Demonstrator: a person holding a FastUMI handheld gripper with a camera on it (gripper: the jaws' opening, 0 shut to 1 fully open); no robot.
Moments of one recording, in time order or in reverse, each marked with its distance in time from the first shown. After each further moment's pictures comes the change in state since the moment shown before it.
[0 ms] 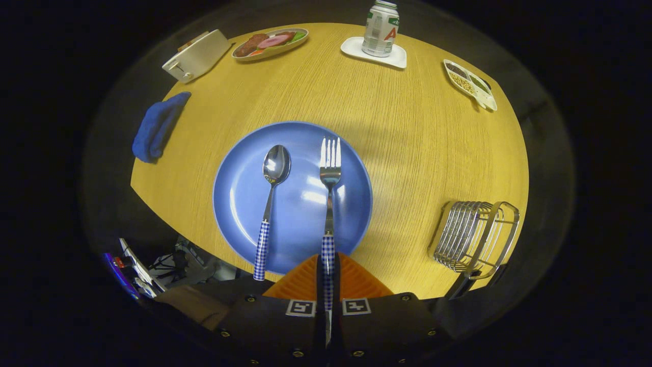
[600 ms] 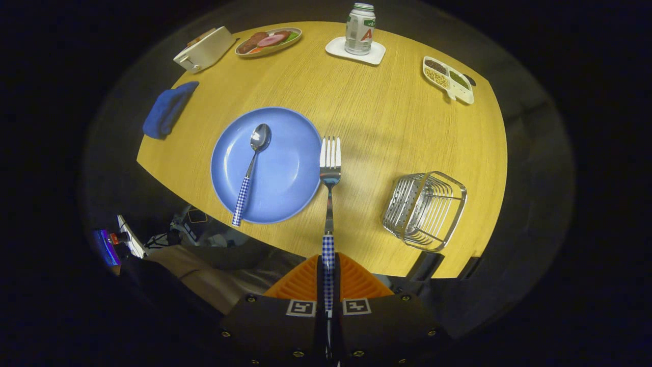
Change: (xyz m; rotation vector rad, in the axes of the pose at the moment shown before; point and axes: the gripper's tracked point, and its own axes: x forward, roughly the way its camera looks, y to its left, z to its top) arm -0.069 -0.069 -0.048 -0.088 0.069 -0.070
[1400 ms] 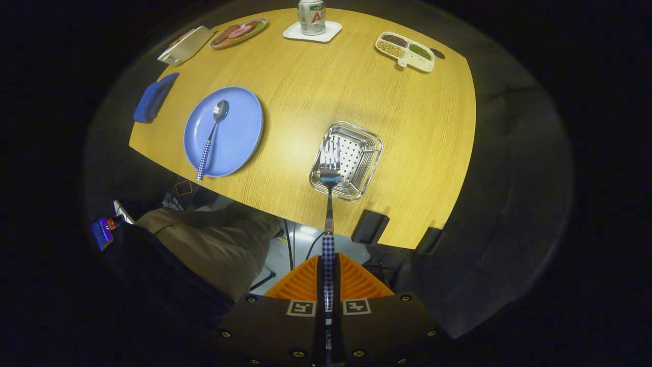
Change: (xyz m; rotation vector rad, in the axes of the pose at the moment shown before) arm -0.042 -0.103 -0.050 0.022 0.189 -0.039
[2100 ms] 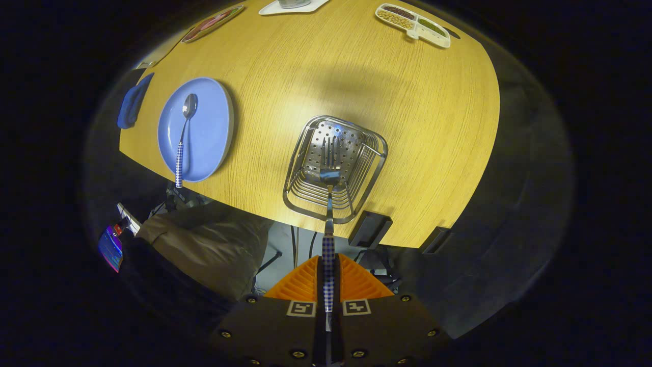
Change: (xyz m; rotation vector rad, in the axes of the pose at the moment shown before) arm 0.040 -0.016 0.031 0.013 0.205 0.046
